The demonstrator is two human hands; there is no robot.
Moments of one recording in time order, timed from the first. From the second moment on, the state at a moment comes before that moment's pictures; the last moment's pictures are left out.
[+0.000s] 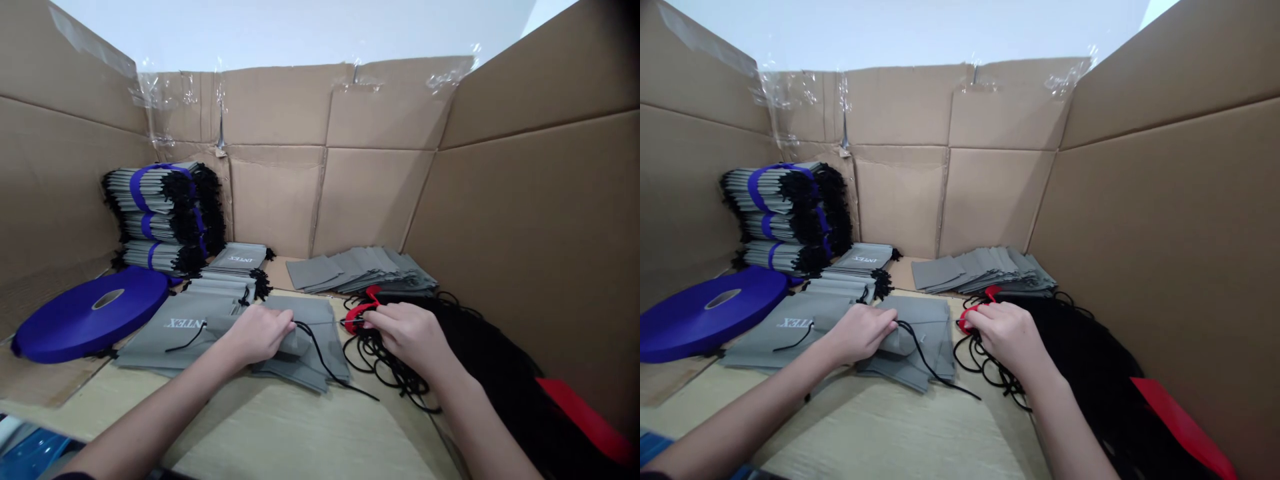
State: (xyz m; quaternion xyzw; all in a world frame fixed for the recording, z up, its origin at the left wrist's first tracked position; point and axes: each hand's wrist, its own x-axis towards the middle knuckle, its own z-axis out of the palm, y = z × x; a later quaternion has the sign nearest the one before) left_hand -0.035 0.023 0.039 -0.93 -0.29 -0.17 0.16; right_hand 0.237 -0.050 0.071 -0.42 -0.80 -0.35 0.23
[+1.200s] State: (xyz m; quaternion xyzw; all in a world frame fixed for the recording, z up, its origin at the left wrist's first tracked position) left_hand -0.033 0.018 0.021 -0.90 -0.37 -0.17 0.16; right_hand 0.201 -0.042 0.038 -0.43 -0.79 -0.35 0.26
